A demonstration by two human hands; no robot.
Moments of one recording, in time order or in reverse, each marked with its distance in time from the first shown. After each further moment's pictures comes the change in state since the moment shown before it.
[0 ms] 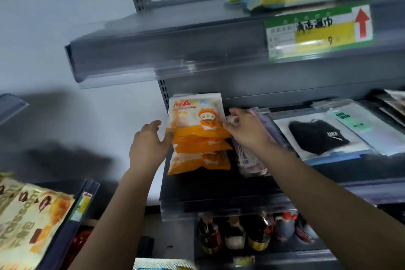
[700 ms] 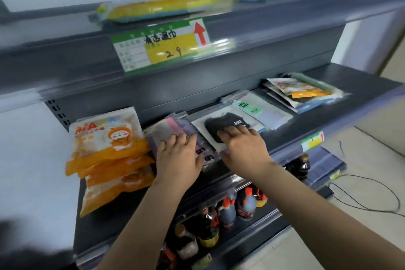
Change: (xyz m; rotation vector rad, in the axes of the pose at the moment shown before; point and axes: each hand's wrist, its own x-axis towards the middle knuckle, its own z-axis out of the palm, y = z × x) left_hand -0.074 0.155 0.094 0.381 -0.183 0.780; right_hand -0.108 0.086 -0.089 -0.783 0.064 0.078
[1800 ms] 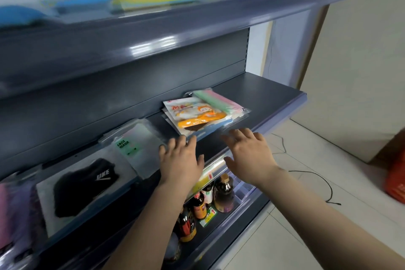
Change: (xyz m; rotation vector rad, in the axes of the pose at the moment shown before) left_hand 0.166 0.317 0.044 -0.078 -0.064 0.128; right_hand -0.040 0.341 -0.006 -0.036 -0.061 0.234
